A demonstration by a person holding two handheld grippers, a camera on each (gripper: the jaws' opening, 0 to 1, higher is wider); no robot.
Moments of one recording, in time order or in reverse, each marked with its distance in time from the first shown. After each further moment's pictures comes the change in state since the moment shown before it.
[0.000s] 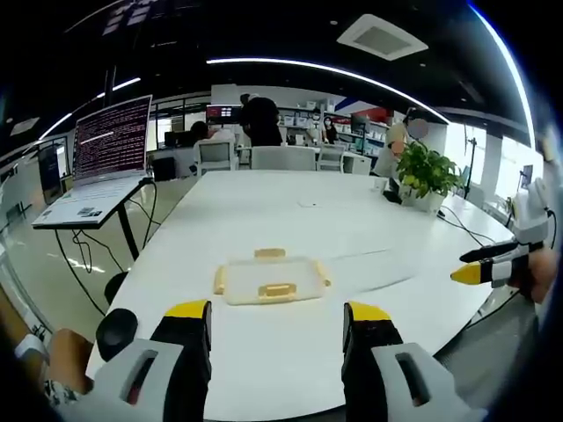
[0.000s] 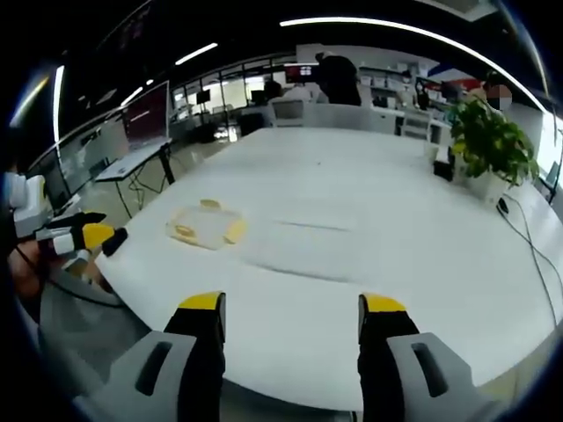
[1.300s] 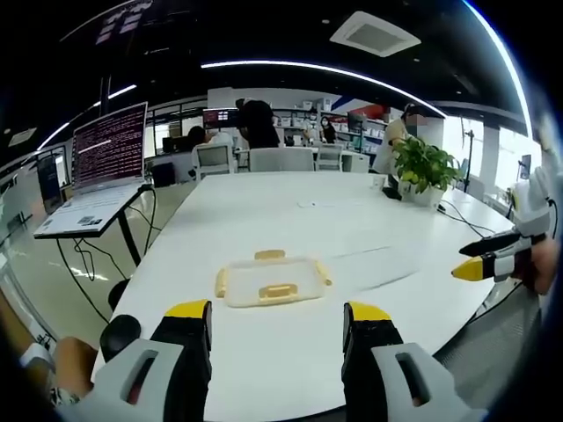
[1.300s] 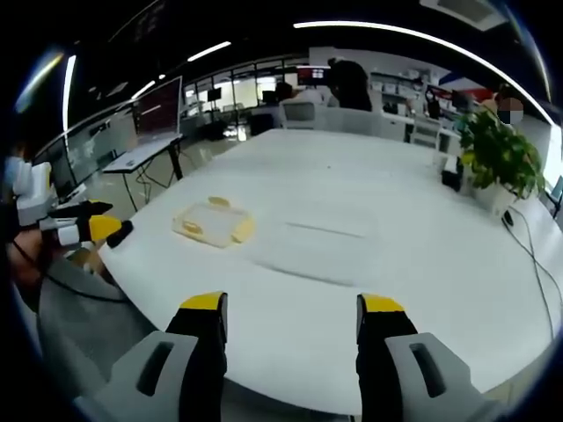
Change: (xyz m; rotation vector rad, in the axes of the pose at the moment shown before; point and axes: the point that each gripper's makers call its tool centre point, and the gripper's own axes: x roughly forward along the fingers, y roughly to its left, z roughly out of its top) left arm 0.000 -0.002 0.001 0.040 -0.008 0.004; right arm 0.000 0.008 0.001 -0.053 -0.009 0.028
